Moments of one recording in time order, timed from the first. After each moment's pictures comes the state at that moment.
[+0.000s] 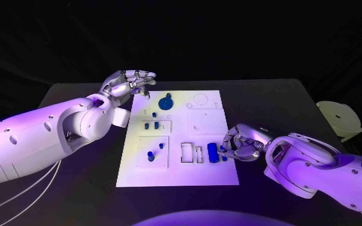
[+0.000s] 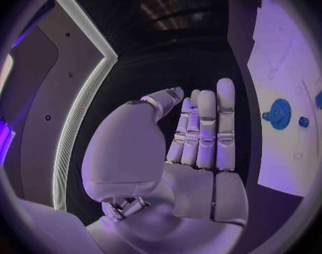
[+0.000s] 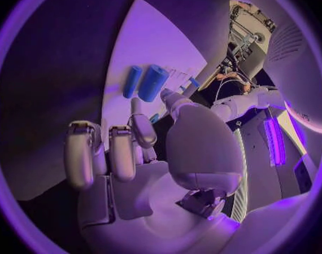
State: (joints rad) left arm 1.11 -0.91 0.05 1.52 -0.10 -0.20 0.36; left_hand 1.33 -0.22 0.56 0.04 0.21 0.96 0.16 0.27 0.25 1.18 0.09 0.27 0.15 1.15 0.01 1.13 0.41 0.17 1.10 0.10 0.89 0.49; right arm 1.03 -1.09 -0.14 1.91 -1.37 -0.39 -0.35; right_hand 1.11 -0.20 0.31 0.23 0.25 0.93 0.11 0.38 0.49 1.37 0.02 1.22 1.17 1.47 -0.04 1.47 1.28 0.05 1.47 0.07 1.43 1.31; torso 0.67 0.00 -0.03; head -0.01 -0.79
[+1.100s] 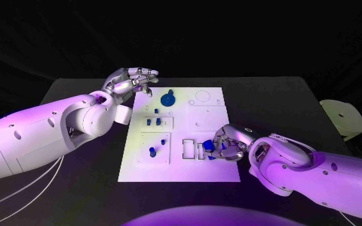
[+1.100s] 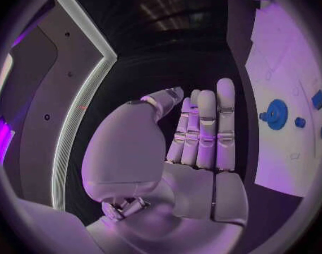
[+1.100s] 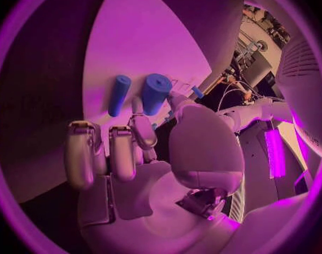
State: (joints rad) left arm 1.10 -0.91 0.05 1.52 -0.10 -0.20 0.36; left_hand 1.33 -0.22 0.56 0.04 0.21 0.96 0.16 0.27 0.25 1.18 0.09 0.27 0.15 1.15 0.01 1.13 0.41 0.17 1.10 0.10 0.89 0.49; right arm 0.99 -0.95 -0.13 1.84 -1.46 -0.39 -0.42; right_hand 1.12 -0.20 0.27 0.28 0.24 0.94 0.10 0.41 0.51 1.37 0.02 1.24 1.19 1.47 -0.04 1.48 1.29 0.05 1.47 0.07 1.43 1.31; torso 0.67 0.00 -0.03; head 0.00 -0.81
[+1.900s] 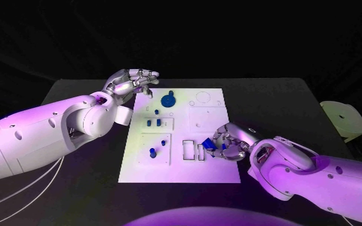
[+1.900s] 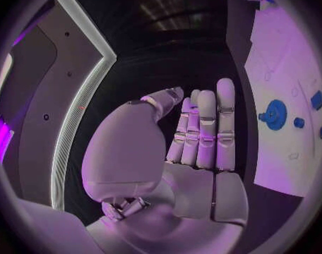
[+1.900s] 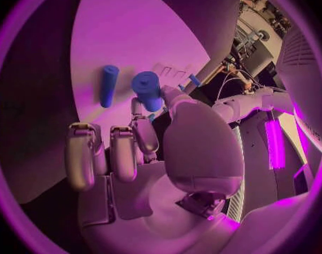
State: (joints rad) left arm 1.10 -0.91 0.05 1.53 -0.10 -0.20 0.35; left_hand 1.33 -0.22 0.56 0.04 0.21 0.96 0.16 0.27 0.25 1.18 0.09 0.27 0.15 1.15 0.01 1.13 0.41 0.17 1.10 0.10 0.89 0.49; right arm 0.99 -0.97 -0.13 1.88 -1.43 -0.50 -0.43; right_hand 1.22 -0.17 0.30 0.27 0.29 0.96 0.08 0.43 0.51 1.40 0.00 1.27 1.24 1.47 -0.06 1.49 1.31 0.04 1.47 0.05 1.46 1.31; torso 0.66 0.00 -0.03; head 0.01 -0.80
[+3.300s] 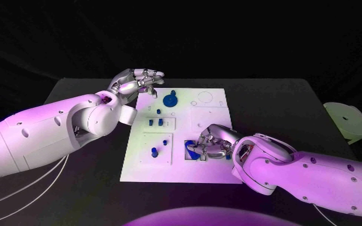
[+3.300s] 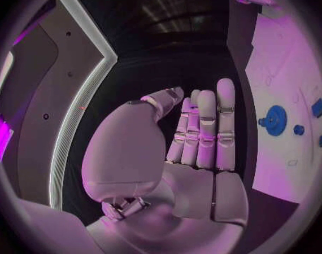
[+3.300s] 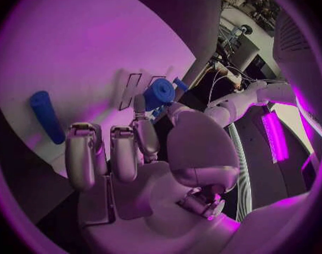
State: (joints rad) left arm 1.10 -0.90 0.05 1.53 -0.10 -0.19 0.35; left_hand 1.33 -0.22 0.56 0.04 0.21 0.96 0.16 0.27 0.25 1.18 0.09 0.27 0.15 1.14 0.01 1.13 0.41 0.17 1.10 0.10 0.89 0.49; right arm 1.00 -0.82 -0.12 1.80 -1.30 -0.42 -0.40; right_hand 1.07 -0.10 0.26 0.29 0.26 1.01 0.06 0.47 0.55 1.41 -0.01 1.27 1.27 1.47 -0.07 1.50 1.31 0.04 1.47 0.05 1.46 1.31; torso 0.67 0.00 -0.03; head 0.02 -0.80
